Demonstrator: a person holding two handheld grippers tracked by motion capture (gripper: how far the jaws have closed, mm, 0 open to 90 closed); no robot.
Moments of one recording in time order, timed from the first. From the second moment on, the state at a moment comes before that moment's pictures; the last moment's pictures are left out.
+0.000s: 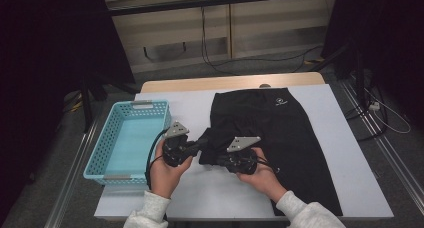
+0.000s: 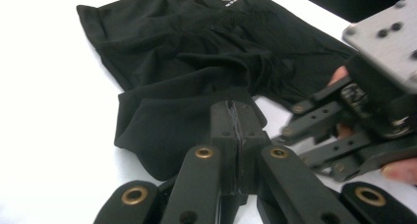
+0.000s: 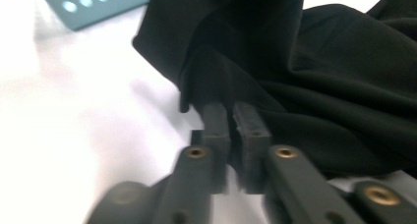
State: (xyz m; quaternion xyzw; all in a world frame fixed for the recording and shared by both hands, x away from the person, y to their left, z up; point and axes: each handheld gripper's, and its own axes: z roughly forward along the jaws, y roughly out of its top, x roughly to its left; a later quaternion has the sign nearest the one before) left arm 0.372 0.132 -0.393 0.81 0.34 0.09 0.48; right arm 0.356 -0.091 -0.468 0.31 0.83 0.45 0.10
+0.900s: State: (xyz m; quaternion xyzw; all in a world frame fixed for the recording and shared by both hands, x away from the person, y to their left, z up) left arm 0.382 0.128 -0.409 0.81 0.35 0.08 0.46; right arm 0.336 -0.132 -0.440 0.30 0.83 0.46 0.13
